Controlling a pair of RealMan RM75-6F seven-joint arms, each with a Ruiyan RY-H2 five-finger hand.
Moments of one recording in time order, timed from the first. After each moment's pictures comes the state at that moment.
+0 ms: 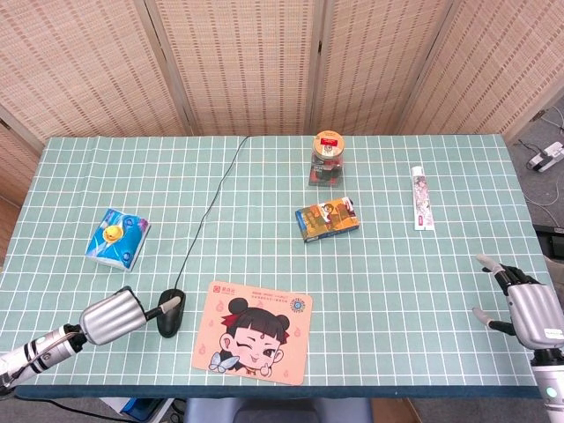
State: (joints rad) left arm -0.55 -1.23 0.16 -1.07 2.16 1.42 0.29; right arm 0.08 -1.07 0.04 -1.60 -1.52 1.47 0.06
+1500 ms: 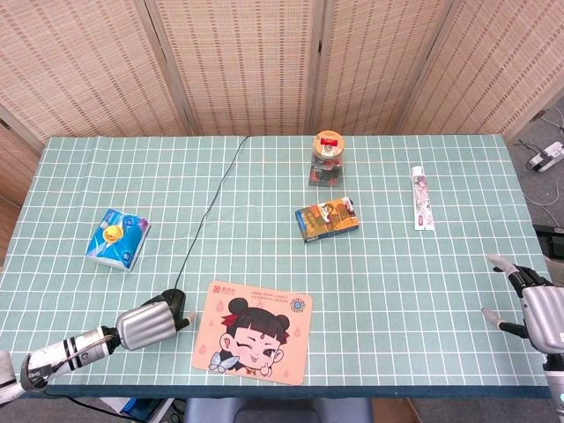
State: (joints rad) left arm -0.67 -1.24 0.20 -1.25 2.17 1.18 0.47; right arm 0.06 -1.05 0.04 -1.60 -1.54 1.50 0.11
